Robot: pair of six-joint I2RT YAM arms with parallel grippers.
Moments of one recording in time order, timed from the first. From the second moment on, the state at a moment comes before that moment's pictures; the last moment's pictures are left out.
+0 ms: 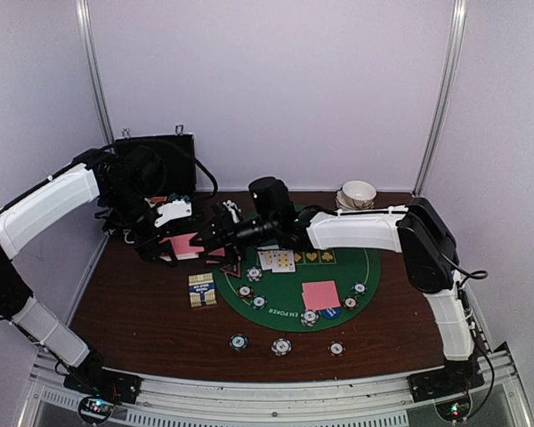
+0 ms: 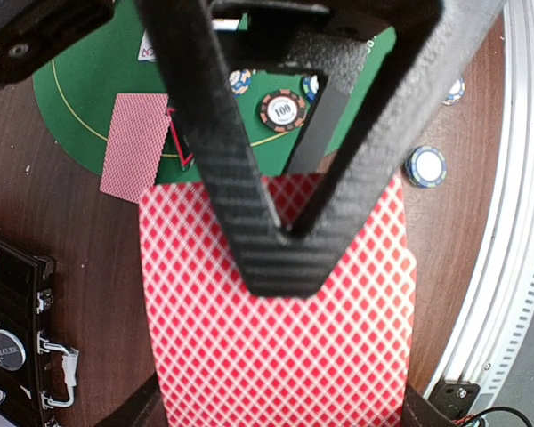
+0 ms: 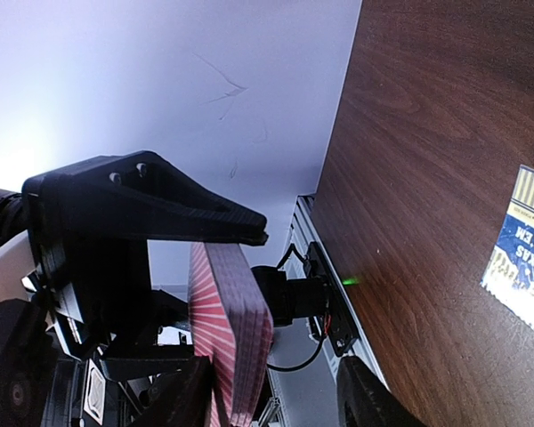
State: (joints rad) left arm -0.49 1.50 1.46 -1.25 0.27 0.77; right arm 0.90 2.24 1.76 0.18 -0.84 1.22
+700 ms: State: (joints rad) left arm -0.49 1.50 1.46 -1.25 0.26 0.77; right arm 0.89 2.11 1.70 0.12 -0.84 1.20
